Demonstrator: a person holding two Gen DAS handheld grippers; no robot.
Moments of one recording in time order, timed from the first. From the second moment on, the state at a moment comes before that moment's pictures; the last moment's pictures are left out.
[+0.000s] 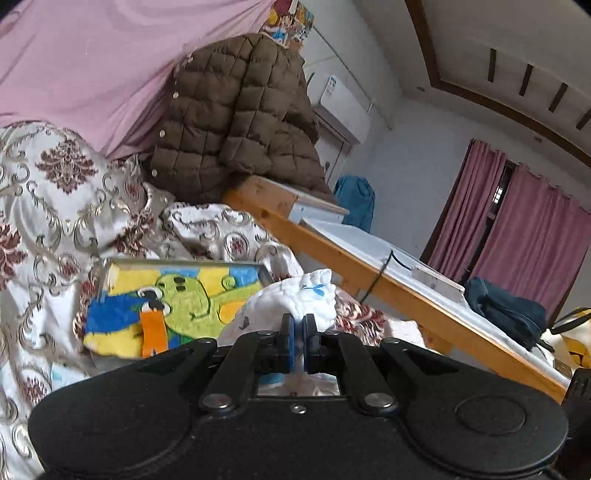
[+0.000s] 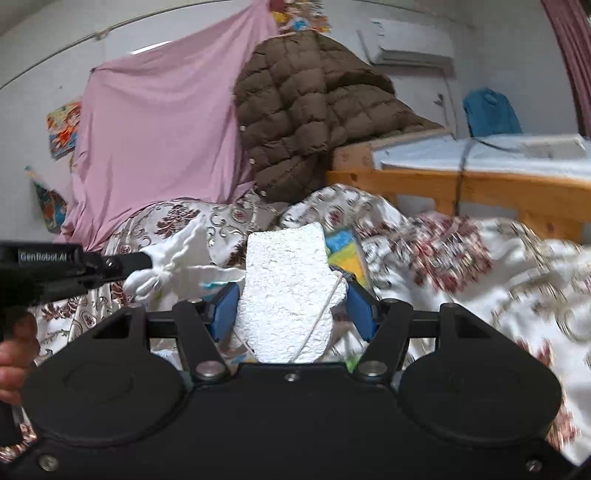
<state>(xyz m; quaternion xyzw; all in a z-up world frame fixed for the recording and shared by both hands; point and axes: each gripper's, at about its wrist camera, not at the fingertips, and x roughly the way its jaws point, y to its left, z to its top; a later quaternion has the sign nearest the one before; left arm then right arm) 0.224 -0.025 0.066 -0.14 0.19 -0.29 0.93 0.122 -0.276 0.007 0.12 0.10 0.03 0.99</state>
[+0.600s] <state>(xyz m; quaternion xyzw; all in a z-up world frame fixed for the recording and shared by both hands) 0.342 0.003 0.041 -0.22 0.17 -0.22 0.93 0.223 -0.244 -0.008 0.08 0.12 0.06 0.99</state>
